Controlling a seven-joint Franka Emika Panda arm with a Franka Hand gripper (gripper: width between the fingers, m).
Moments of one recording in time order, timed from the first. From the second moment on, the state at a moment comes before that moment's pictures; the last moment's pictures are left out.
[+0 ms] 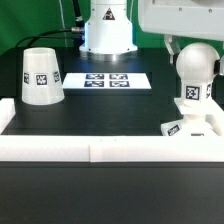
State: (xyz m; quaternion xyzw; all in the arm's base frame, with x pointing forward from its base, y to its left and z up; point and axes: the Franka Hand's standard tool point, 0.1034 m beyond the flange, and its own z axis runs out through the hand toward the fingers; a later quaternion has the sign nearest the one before) arm 0.609 0.099 0.114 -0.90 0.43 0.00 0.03
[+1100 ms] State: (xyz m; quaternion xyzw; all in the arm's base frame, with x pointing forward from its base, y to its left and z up) arm 0.611 0.099 0.113 -1.00 0.00 -0.01 0.03
